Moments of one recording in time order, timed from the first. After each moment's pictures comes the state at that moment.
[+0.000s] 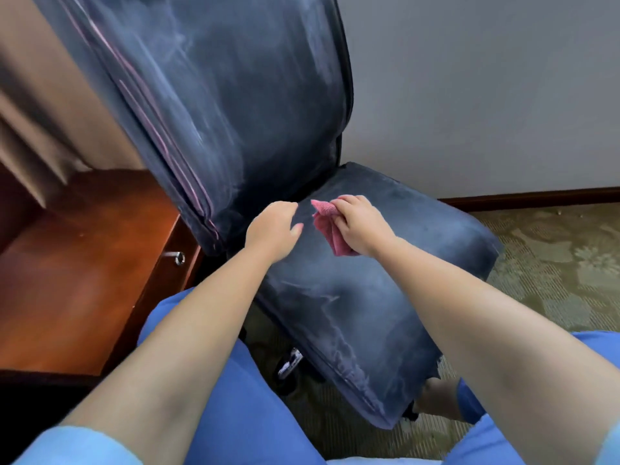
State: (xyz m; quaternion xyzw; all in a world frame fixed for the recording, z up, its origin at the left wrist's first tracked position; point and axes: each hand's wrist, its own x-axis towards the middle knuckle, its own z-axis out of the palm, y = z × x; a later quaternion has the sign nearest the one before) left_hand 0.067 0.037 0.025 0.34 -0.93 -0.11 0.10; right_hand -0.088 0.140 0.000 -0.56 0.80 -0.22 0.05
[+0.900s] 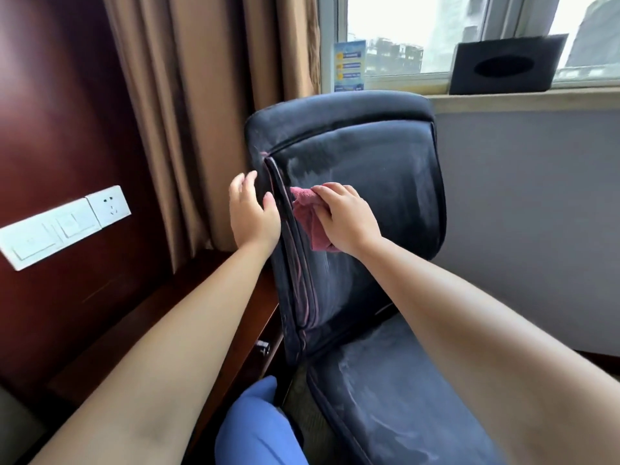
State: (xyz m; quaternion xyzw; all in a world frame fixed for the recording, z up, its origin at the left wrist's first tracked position) left_hand 0.174 -0.108 0.213 0.44 -0.66 -0.15 0.59; right_hand 0.033 -0.037 0.219 -0.66 0.65 -0.35 -0.14
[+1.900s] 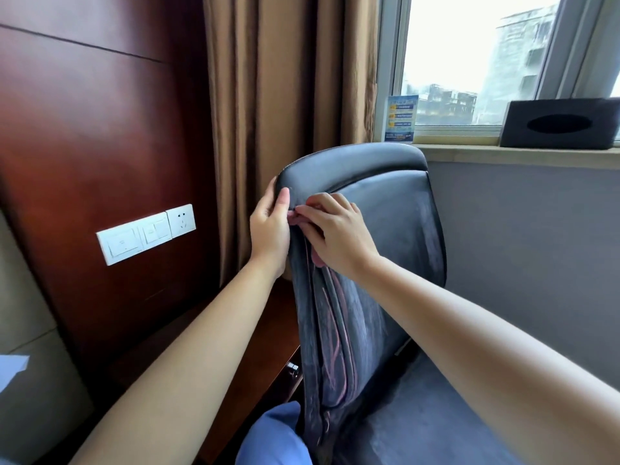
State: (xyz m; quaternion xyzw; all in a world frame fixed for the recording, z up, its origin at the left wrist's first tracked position) left_hand 0.228 -0.060 0.269 0.28 -0.49 -0.45 0.69; right_hand 0.120 -0.023 0.265 -0.73 0.45 -0.43 -0.28
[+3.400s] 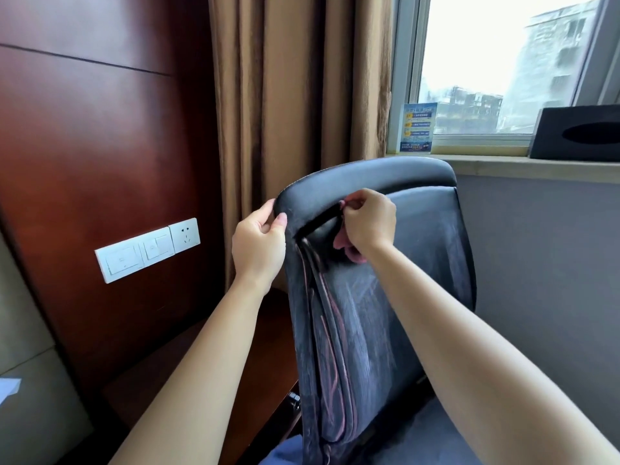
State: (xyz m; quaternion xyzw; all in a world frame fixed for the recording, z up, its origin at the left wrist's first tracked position) left_hand 0.229 -0.078 0.284 0.43 -0.55 -0.33 0.63; right_hand 0.070 -0.102 0.302 -0.50 0.62 -0.60 0.04
